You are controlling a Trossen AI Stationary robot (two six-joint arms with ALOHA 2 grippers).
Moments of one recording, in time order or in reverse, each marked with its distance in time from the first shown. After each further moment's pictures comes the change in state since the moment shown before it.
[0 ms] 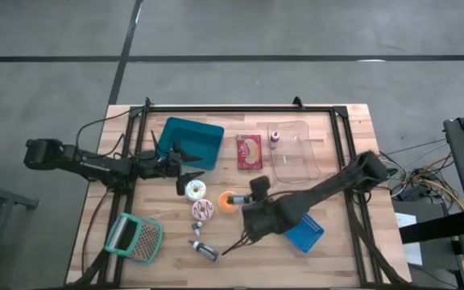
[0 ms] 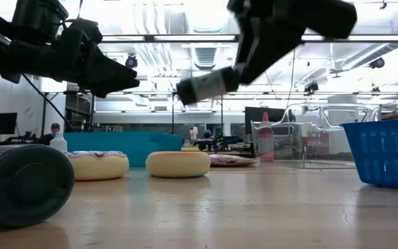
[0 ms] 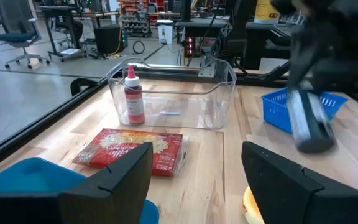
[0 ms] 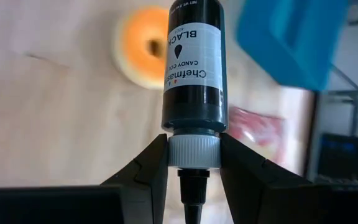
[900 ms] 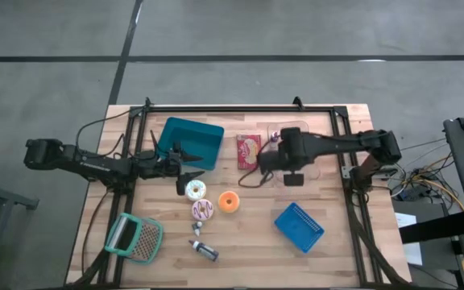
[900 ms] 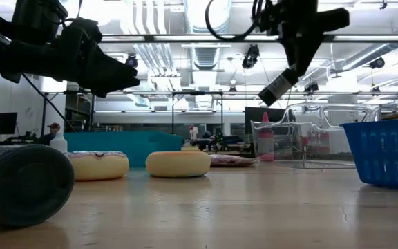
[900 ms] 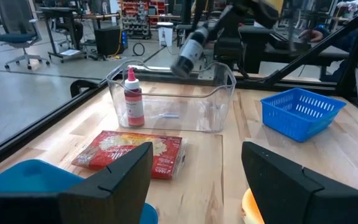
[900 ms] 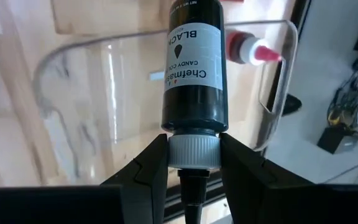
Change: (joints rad) left arm 0.000 0.000 0.000 0.008 0.001 -0.010; right arm -0.397 -0.207 -0.005 -0.529 -0.208 -0.052
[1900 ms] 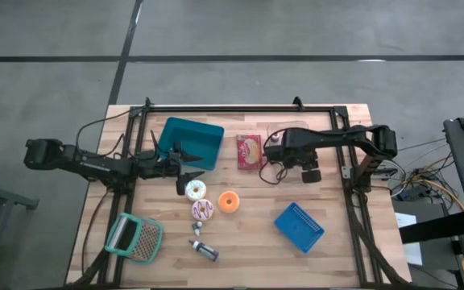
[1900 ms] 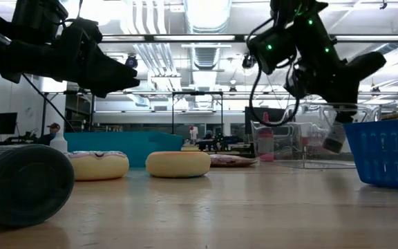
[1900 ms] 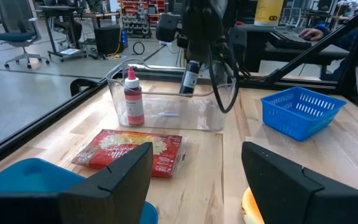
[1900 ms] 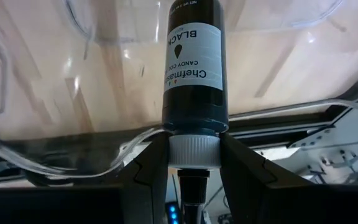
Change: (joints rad) left arm 0.000 0.000 0.000 -0.004 0.000 -0.001; right arm -0.205 0.010 -0.366 0.000 -0.148 -0.189
